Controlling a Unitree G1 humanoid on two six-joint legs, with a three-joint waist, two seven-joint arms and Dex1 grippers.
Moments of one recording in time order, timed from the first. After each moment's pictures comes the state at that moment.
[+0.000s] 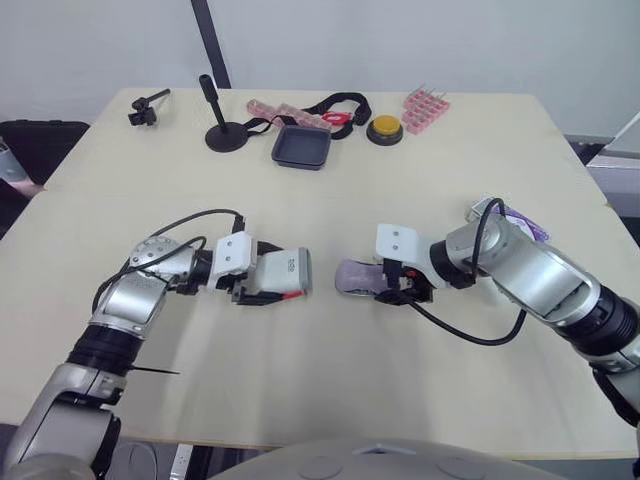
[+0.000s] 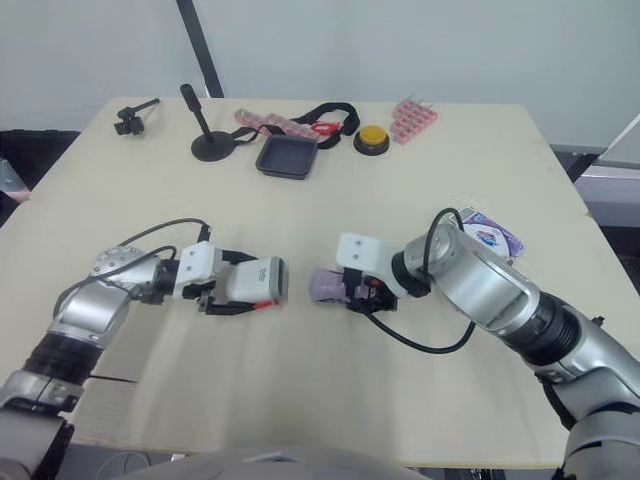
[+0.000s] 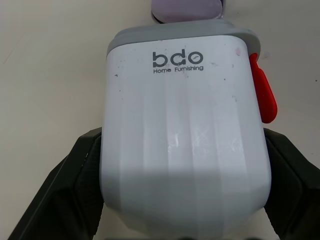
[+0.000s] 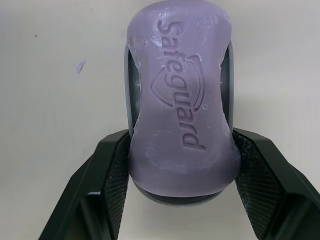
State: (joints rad) left arm -0.36 0.63 -0.20 0.19 -0.20 -0.12 -1.29; right arm -0.68 -0.76 0.60 -0.48 0.23 1.07 0.97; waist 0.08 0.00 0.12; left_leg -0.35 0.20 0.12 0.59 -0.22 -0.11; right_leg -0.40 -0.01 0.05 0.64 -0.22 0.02
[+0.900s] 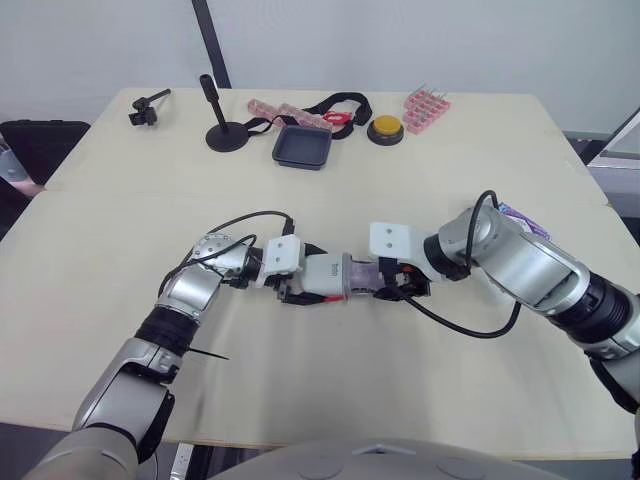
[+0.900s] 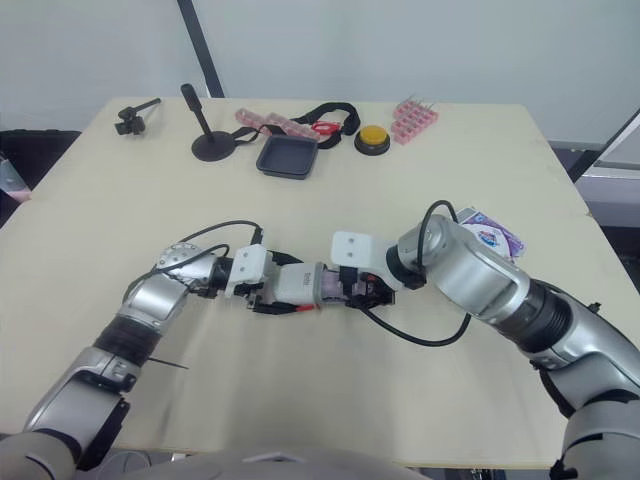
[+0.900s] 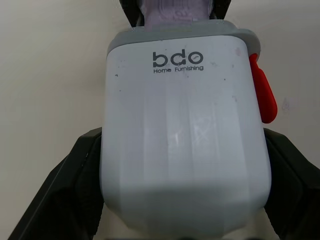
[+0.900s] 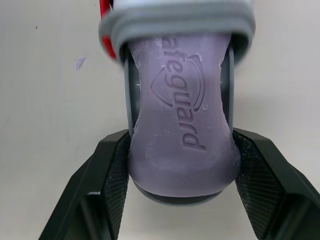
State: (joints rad) left arm -0.49 0.42 -0.33 0.34 -0.09 -0.20 -1.27; right arm -0.76 -0.76 0.68 -0.41 0.18 1.00 1.03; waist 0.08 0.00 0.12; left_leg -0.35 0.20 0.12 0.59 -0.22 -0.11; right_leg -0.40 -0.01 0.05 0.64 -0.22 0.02
